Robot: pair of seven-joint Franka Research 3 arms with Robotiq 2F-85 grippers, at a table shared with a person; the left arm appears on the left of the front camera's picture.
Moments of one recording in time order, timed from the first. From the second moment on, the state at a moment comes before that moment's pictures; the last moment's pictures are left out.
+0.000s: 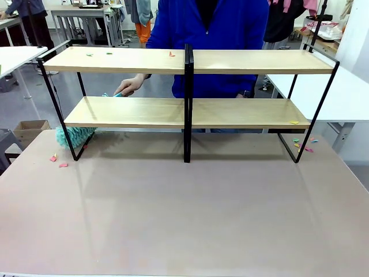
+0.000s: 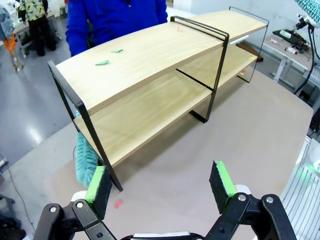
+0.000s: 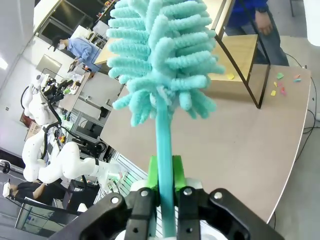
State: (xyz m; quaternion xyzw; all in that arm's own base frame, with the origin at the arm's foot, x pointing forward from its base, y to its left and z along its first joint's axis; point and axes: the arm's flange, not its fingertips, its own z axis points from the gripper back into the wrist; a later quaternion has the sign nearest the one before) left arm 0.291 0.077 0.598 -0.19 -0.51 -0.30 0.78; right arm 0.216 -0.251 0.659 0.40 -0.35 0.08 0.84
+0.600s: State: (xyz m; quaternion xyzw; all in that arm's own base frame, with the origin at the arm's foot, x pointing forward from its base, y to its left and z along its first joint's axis) left arm 0.292 0.077 0.598 -0.19 -0.51 -0.30 0.78; right arm 0.247 -0.167 0.681 0.35 -0.31 0.13 0.87
